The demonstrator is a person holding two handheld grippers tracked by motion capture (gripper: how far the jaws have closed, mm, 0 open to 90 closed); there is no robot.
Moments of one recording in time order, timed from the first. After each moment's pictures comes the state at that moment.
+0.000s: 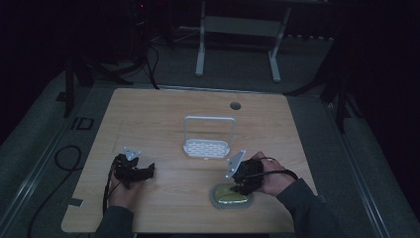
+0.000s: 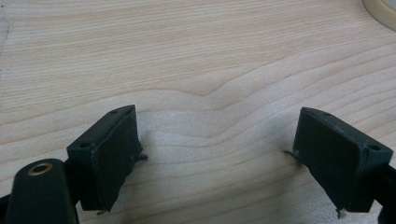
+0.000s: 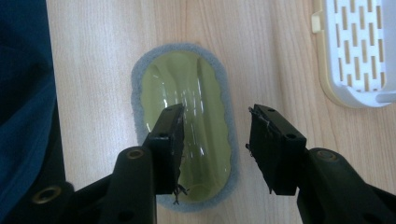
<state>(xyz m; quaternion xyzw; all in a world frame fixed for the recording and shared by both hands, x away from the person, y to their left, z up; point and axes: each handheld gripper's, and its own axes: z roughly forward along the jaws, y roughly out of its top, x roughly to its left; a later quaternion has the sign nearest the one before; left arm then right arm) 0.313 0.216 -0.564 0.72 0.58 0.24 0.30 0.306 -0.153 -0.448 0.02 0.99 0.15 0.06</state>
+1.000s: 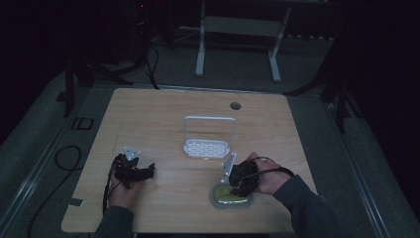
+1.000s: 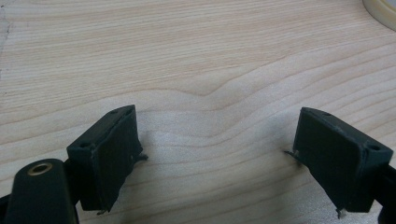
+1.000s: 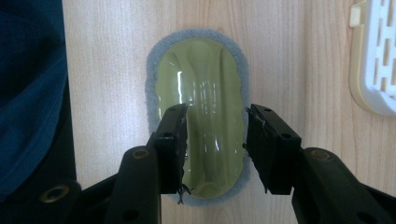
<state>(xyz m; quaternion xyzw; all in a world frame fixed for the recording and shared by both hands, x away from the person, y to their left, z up) 0.313 0.216 -0.564 0.72 0.58 0.24 0.30 0.306 -0.140 -0.454 -0.01 0.99 0.10 0.04</state>
